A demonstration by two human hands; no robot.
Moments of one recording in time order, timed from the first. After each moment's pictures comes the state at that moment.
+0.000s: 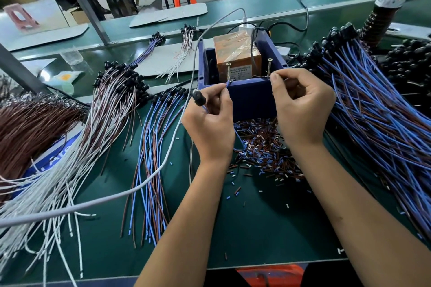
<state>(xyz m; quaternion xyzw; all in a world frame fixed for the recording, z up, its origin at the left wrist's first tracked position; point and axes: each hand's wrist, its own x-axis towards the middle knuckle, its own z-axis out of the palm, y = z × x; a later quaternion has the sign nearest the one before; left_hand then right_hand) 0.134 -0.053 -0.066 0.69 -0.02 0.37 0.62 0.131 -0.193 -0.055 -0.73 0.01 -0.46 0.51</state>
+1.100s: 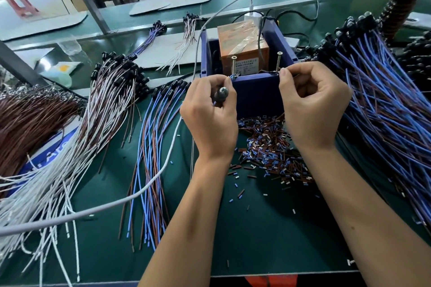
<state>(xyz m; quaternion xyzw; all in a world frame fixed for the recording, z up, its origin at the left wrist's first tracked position) 0.143 -0.047 -0.060 0.74 -0.06 0.47 0.47 0.134 -0.193 -0.057 -0.74 0.01 -0.46 0.50</state>
